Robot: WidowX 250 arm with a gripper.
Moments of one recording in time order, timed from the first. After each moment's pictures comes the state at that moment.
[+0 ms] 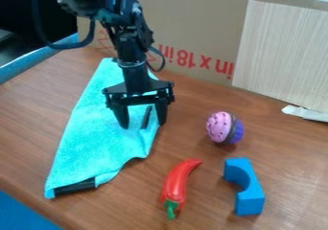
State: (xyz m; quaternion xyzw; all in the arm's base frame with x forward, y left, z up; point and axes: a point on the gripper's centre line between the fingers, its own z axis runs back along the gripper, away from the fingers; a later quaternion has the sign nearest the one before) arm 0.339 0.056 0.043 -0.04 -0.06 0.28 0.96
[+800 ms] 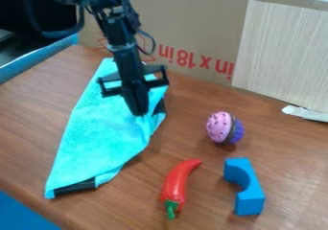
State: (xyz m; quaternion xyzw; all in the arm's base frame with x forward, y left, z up) arm 0.343 0.067 0.061 -0.10 -0.03 0.30 0.95
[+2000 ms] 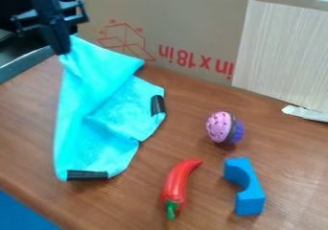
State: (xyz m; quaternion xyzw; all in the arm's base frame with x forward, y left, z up) arm 0.321 0.198 0.135 -0.06 -0.06 0.39 0.92
